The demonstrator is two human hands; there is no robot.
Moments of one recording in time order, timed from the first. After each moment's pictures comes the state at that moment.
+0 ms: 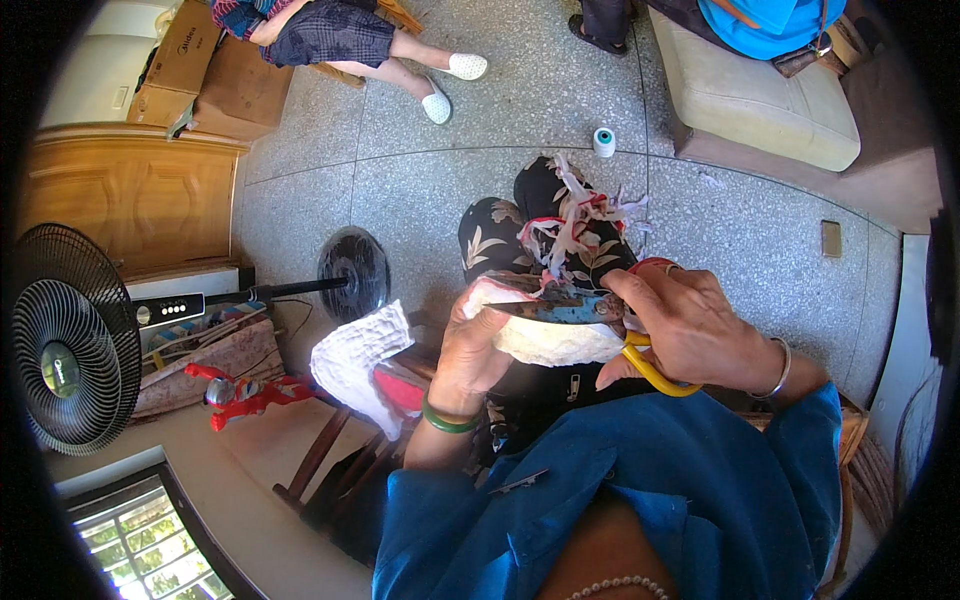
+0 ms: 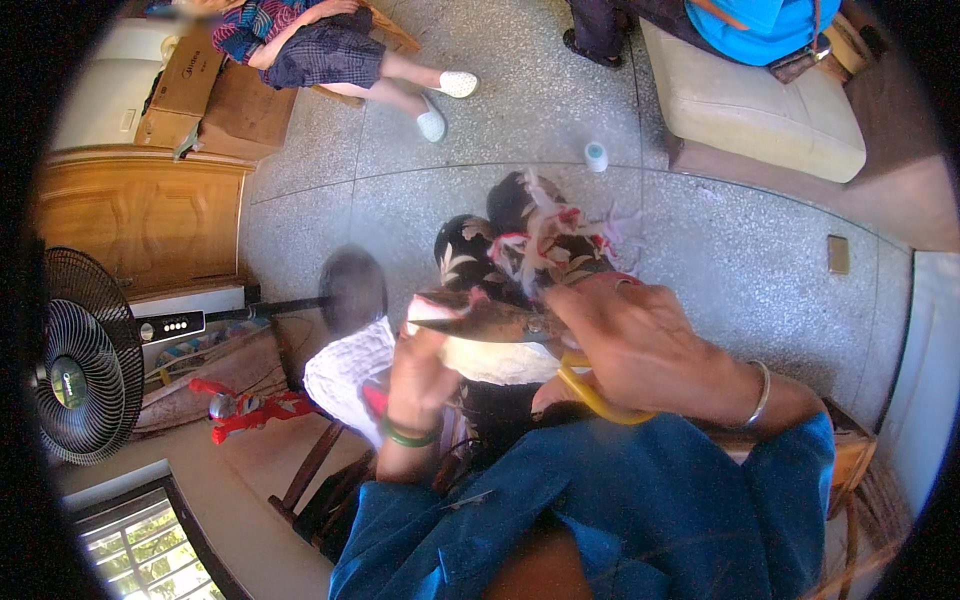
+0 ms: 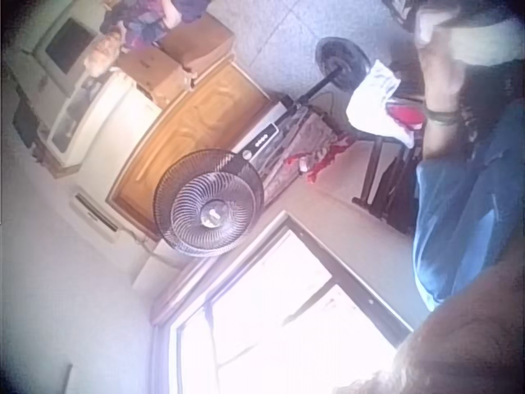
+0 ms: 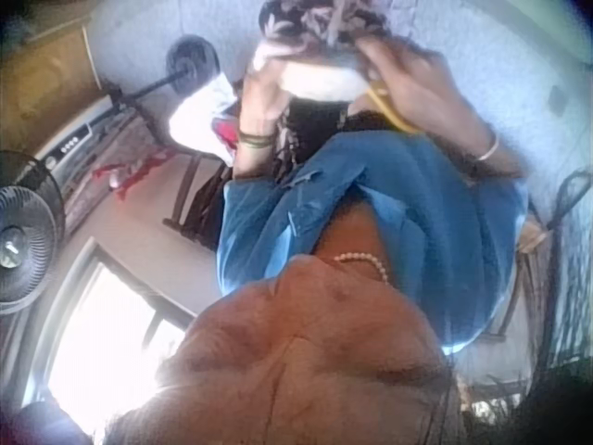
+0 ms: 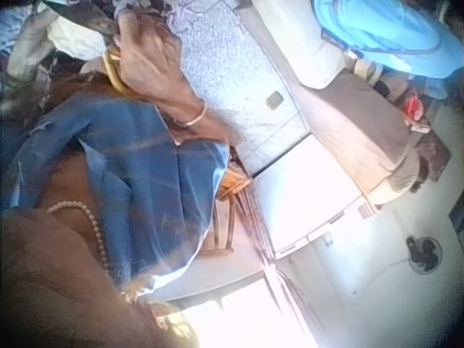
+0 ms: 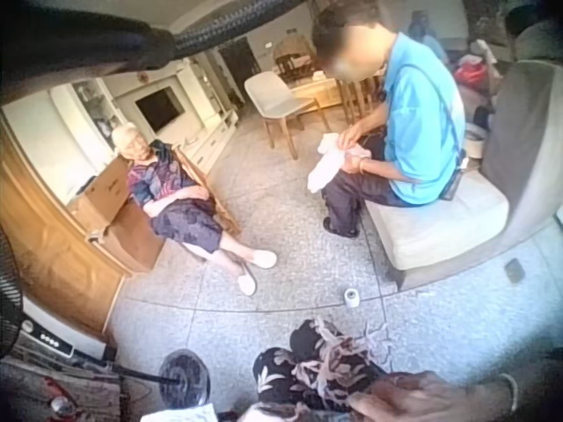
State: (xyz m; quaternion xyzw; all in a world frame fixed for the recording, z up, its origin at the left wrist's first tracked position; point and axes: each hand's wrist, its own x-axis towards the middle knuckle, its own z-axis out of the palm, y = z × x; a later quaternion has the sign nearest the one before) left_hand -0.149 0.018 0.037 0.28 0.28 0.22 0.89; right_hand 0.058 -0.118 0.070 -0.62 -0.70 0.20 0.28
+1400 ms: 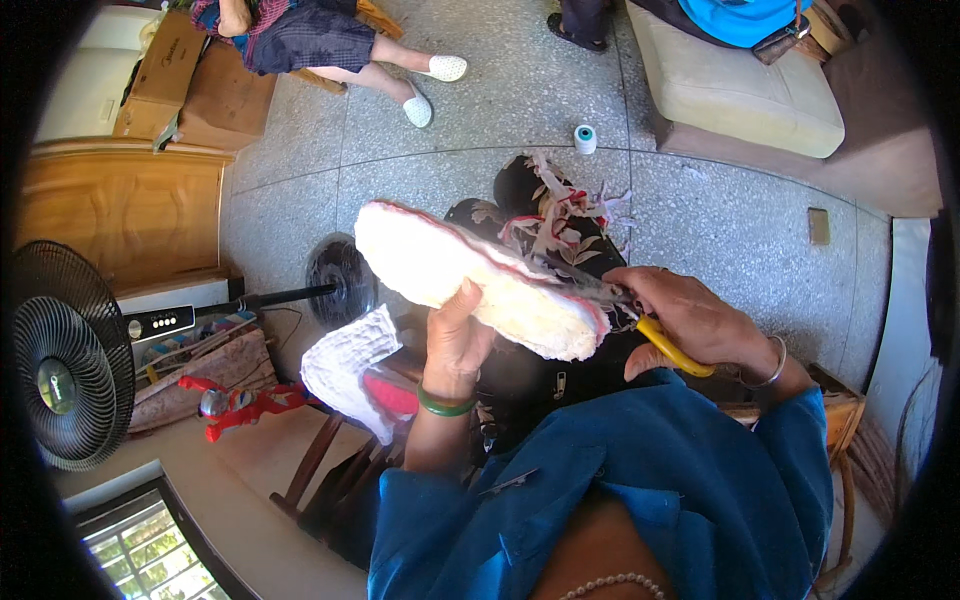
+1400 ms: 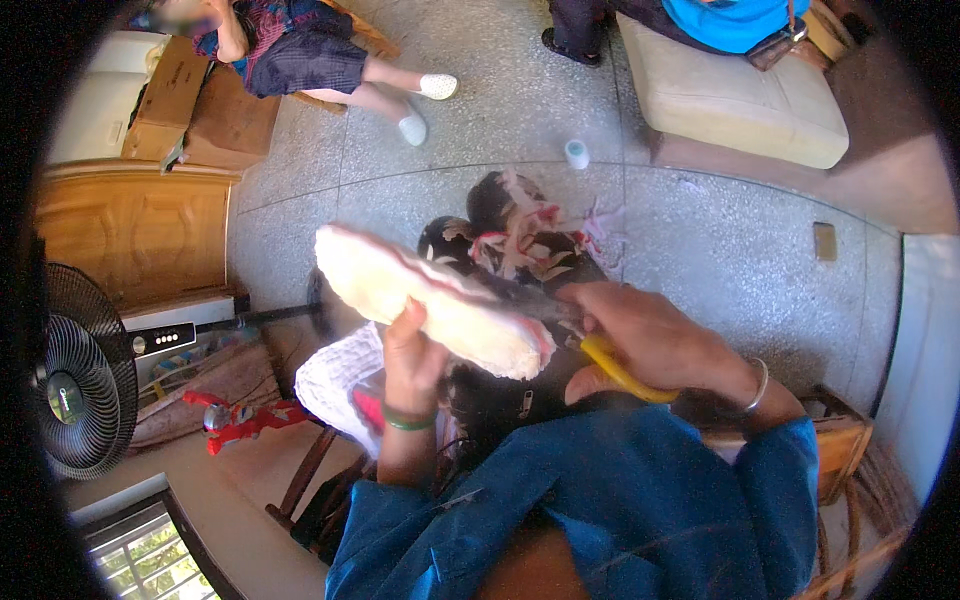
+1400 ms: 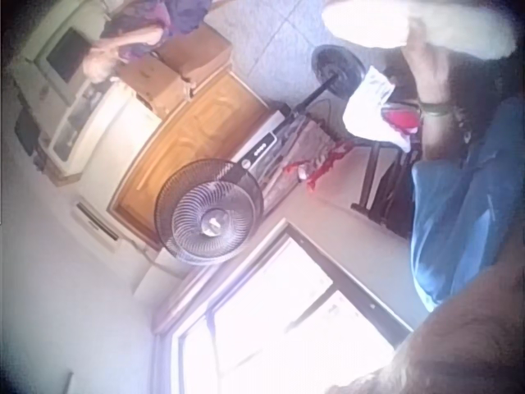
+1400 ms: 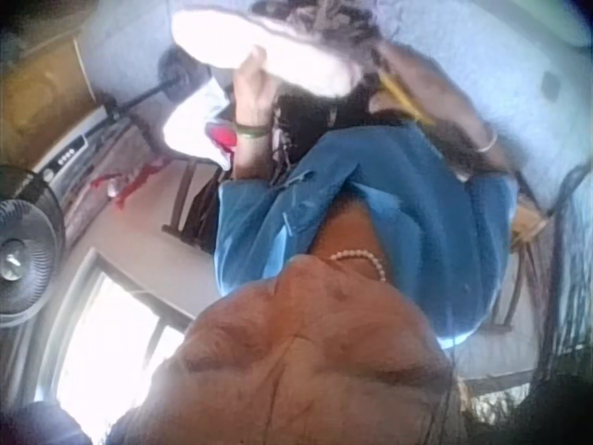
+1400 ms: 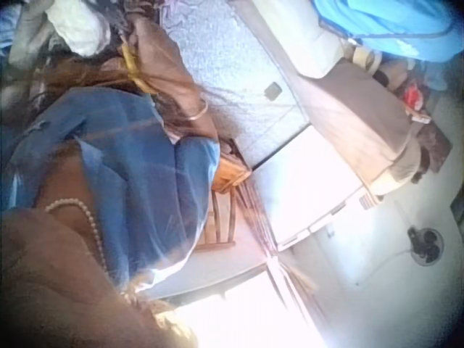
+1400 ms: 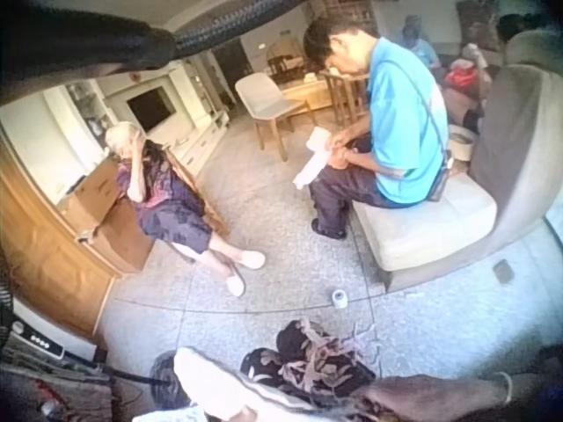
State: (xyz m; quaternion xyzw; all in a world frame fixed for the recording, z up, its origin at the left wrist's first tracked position) left_hand -0.145 0.029 0.006 0.26 0.24 0.26 0.90; right_hand 0.080 -0.141 0.044 -0.61 -0.59 0.44 0.29
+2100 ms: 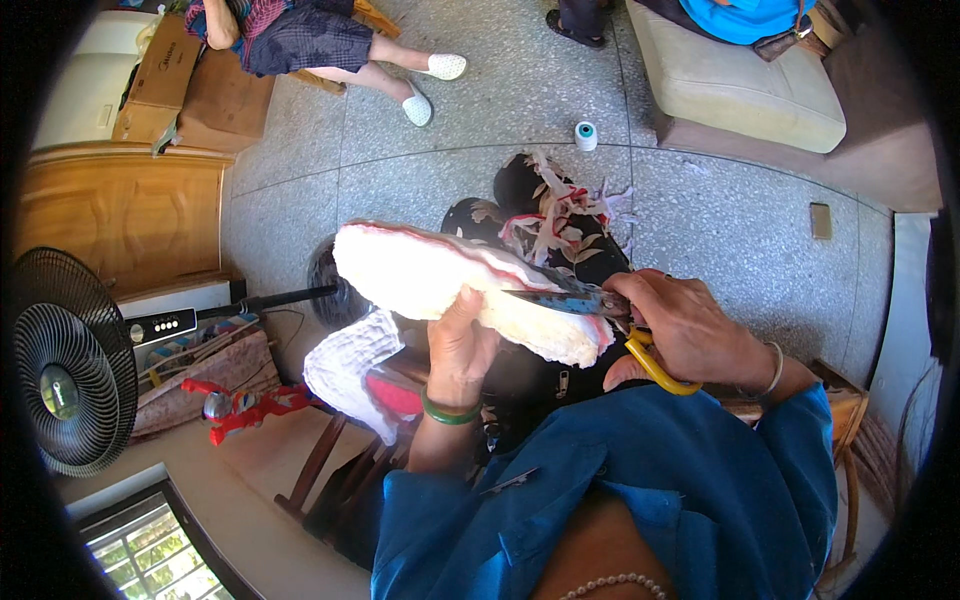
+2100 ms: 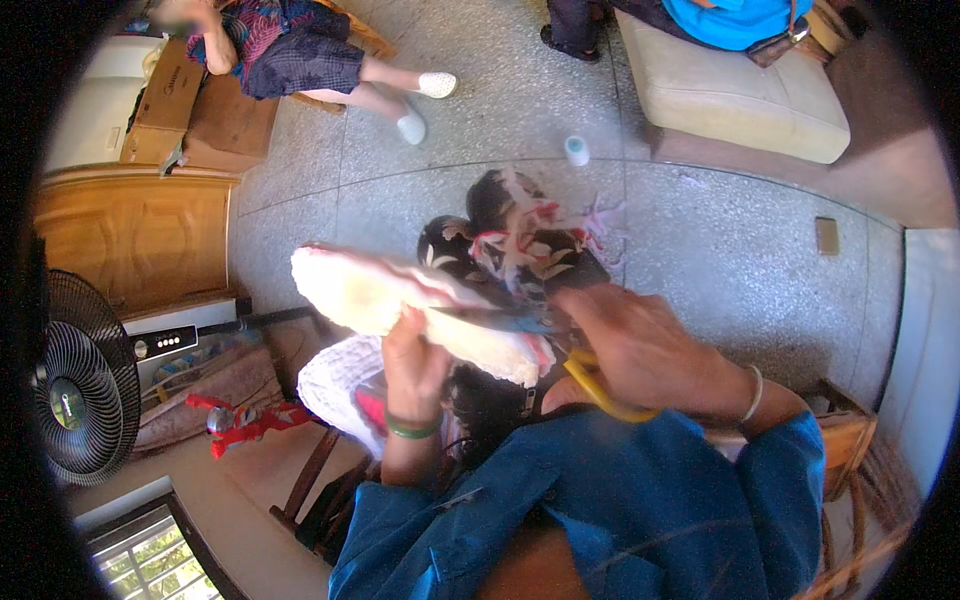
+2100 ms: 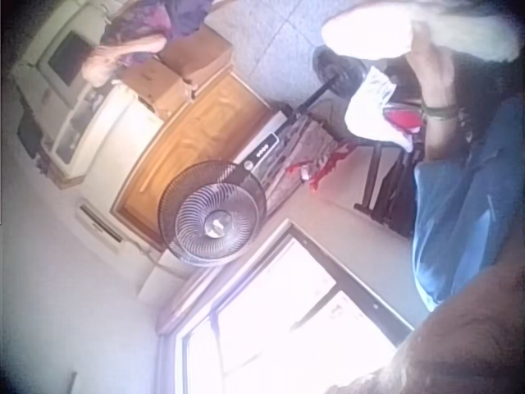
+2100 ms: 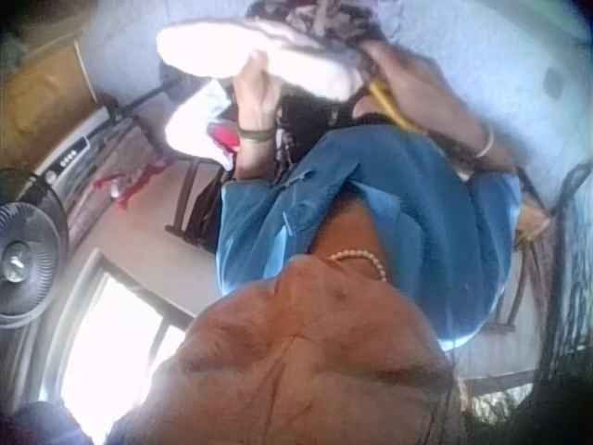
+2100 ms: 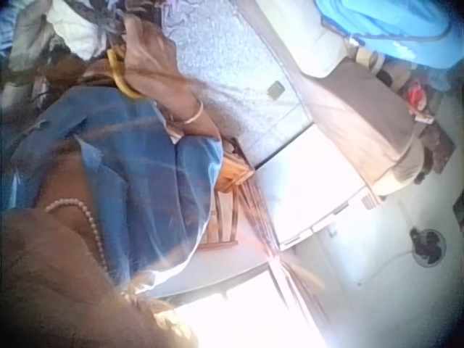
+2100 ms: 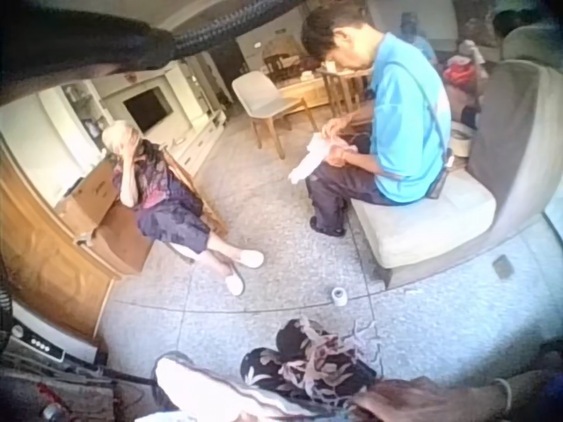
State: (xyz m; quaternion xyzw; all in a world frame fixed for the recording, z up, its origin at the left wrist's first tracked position) left_hand -0.147 0.024 0.008 0.29 0.24 0.30 0.88; right_hand 0.061 -0.140 0.059 -0.65 -0.62 0.35 0.26
